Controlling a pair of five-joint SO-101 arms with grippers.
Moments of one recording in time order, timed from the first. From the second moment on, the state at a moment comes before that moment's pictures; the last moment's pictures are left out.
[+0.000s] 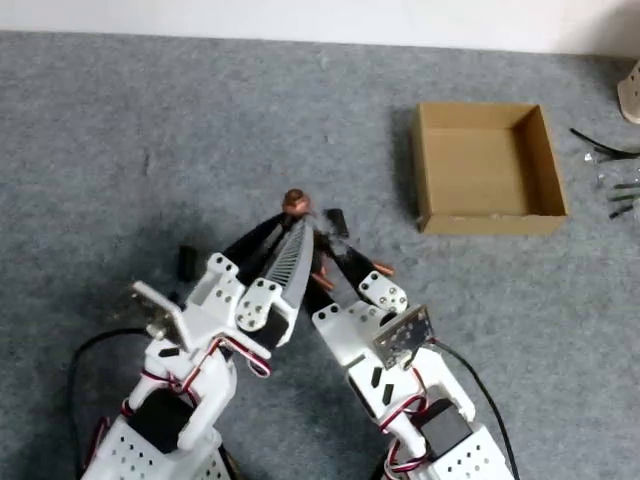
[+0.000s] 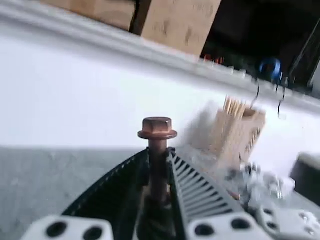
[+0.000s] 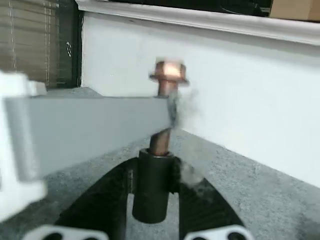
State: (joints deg) left arm 28.4 -103.7 90.1 13.3 20.9; right arm -39.8 -104.1 96.0 10.7 10.4
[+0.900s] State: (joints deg) left arm 28.5 -103.8 89.3 18.1 10.9; right arm -39.8 -104.1 96.0 10.7 11.5
